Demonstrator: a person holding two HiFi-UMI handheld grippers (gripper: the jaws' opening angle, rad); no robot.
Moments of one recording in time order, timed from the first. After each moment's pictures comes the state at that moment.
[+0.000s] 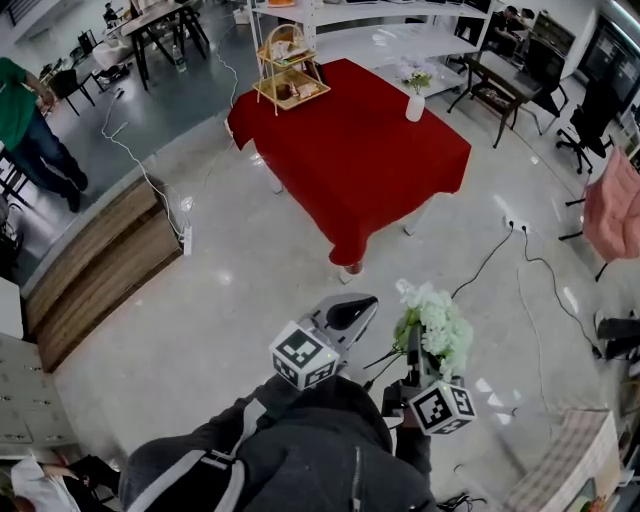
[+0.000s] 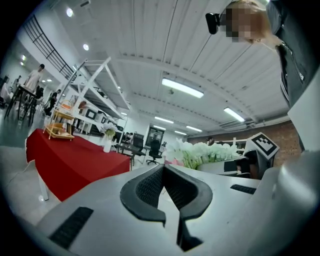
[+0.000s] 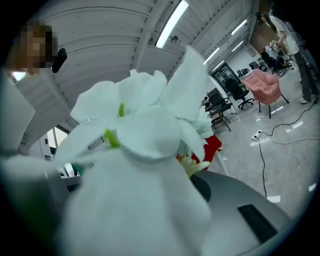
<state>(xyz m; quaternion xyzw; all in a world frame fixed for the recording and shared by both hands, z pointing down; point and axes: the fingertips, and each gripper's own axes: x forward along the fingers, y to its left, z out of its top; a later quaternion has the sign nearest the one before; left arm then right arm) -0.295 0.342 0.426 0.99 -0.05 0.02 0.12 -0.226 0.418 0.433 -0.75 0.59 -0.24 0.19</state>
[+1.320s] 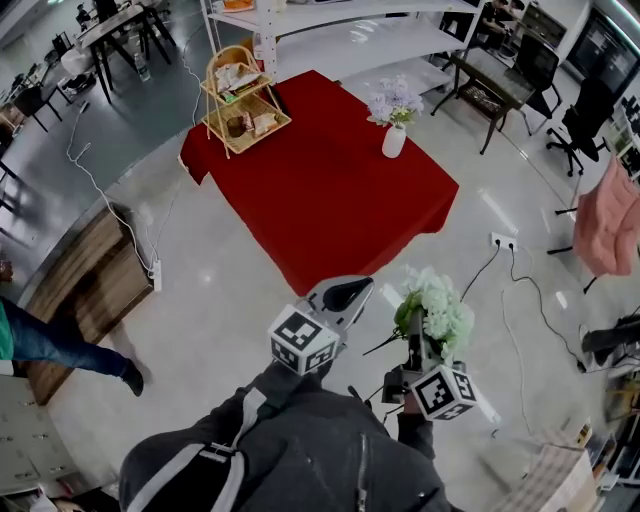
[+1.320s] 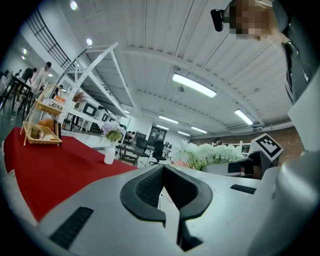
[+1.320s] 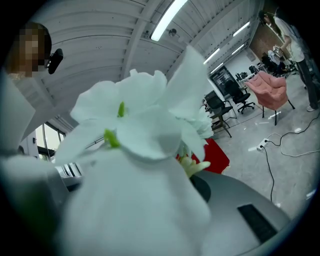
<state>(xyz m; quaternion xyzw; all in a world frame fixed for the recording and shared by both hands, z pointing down) -0.111 0.112 0.412 0.99 -0.05 0.02 0.13 -0.039 0.202 0.415 -0.77 0.56 -0.23 0.18</state>
